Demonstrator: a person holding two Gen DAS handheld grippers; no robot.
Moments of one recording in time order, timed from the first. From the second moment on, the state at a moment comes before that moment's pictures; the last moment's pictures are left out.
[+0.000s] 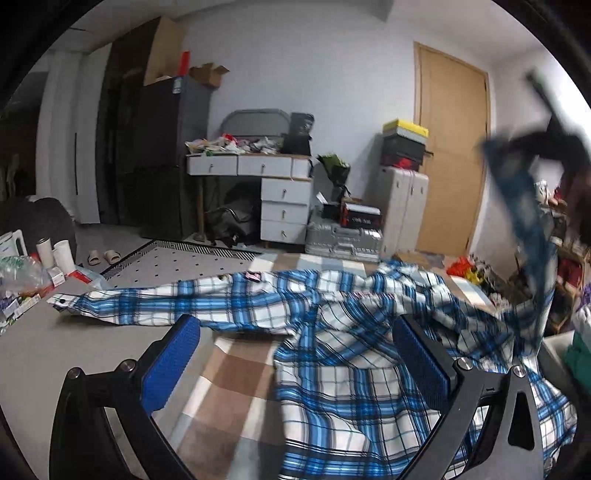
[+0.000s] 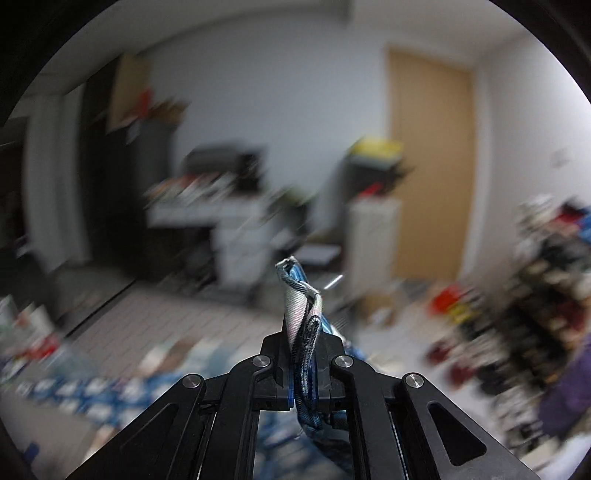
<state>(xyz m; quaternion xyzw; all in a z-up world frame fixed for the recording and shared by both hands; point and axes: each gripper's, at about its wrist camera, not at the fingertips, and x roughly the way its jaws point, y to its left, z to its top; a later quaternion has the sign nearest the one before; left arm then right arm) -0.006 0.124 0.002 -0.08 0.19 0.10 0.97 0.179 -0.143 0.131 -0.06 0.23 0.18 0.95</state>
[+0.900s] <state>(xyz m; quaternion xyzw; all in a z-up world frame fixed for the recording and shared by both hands) 0.015 0.122 -0.007 -0.06 0.21 0.06 0.97 0.049 -0.264 -0.053 0.12 0.43 0.17 0.88</state>
